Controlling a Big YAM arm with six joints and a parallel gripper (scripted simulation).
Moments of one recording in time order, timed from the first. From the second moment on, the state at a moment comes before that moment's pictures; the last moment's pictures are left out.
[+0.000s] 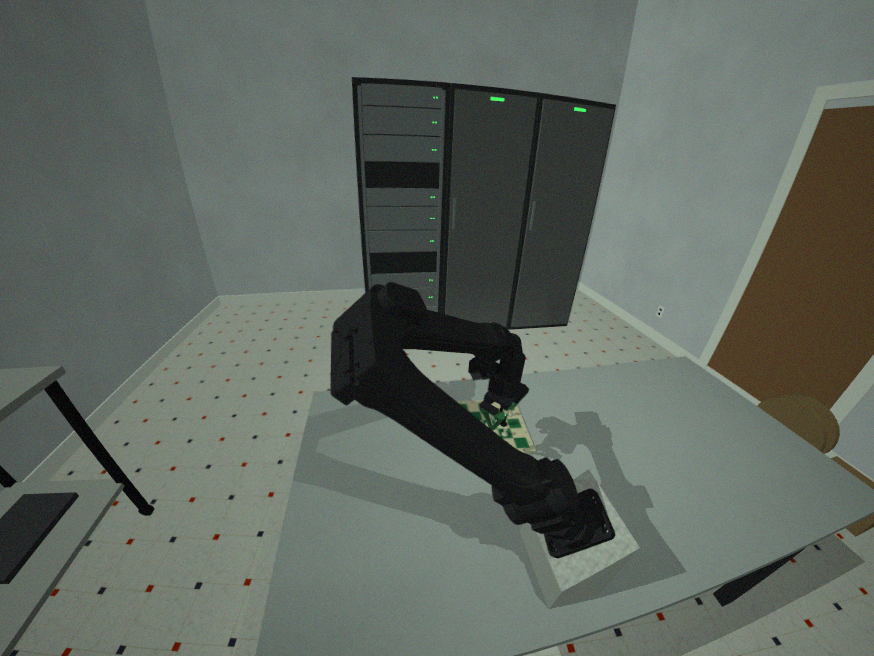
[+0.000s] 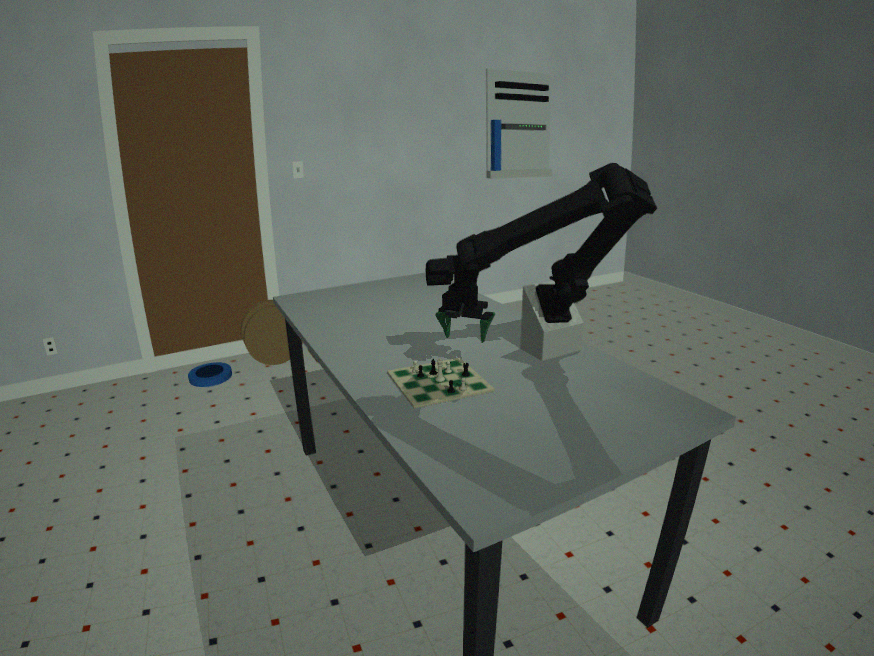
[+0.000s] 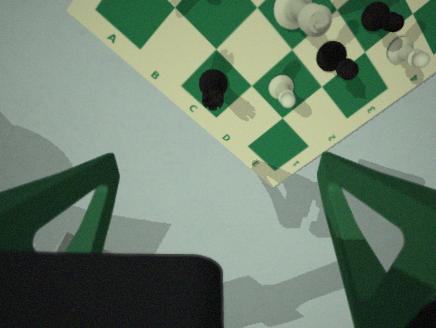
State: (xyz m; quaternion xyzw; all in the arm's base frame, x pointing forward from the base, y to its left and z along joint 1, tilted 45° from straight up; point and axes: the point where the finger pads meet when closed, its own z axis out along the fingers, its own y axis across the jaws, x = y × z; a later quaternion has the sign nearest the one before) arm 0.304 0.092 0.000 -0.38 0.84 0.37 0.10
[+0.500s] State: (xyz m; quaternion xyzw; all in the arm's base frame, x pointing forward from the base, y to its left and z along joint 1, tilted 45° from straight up) arm 0.305 0.092 0.000 -0.36 0.85 0.37 0.09
